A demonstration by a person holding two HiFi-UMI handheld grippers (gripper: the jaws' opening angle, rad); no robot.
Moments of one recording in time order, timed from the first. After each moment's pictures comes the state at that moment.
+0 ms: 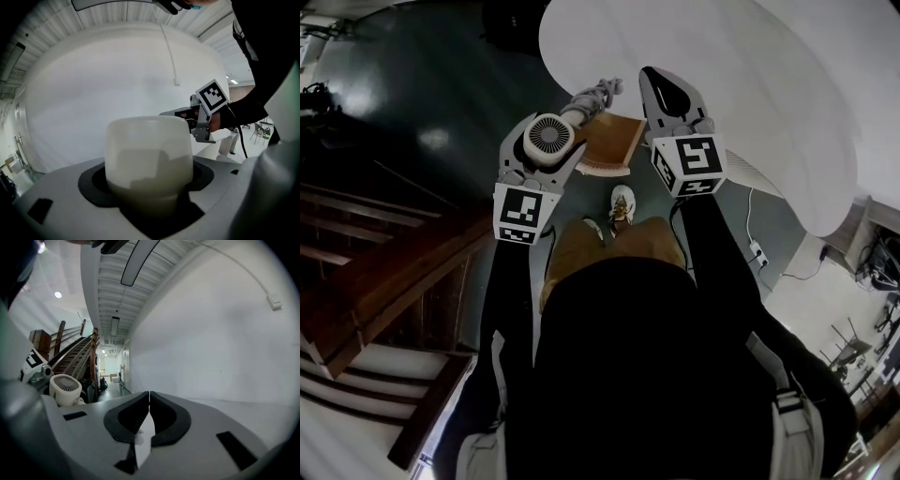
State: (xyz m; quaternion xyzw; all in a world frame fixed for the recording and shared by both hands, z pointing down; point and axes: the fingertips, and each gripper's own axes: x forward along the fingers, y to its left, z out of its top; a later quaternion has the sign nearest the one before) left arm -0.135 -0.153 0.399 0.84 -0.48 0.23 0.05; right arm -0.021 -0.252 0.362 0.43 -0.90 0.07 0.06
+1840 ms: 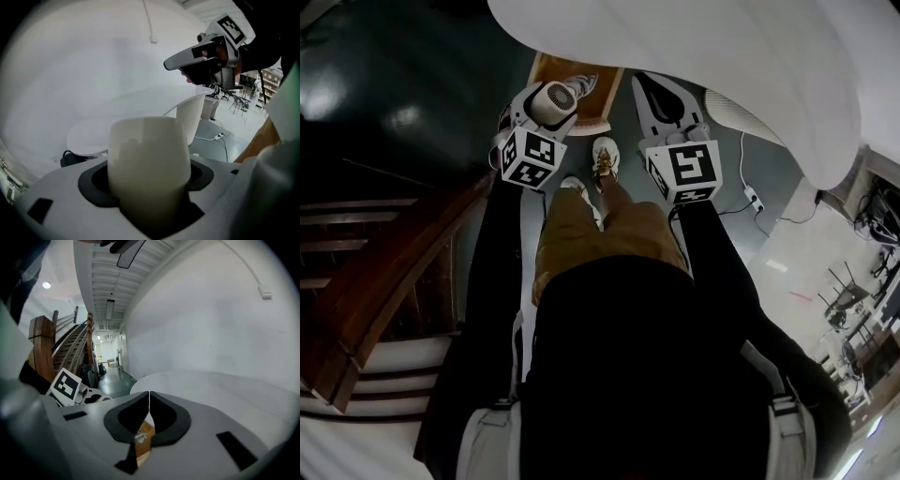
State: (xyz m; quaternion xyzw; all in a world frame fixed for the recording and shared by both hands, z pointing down) left arm -0.104 -0.135 0.582 0.84 -0.35 0.42 0.08; right arm 0.015 -0.171 0.453 0.44 -0.87 0.12 0.16
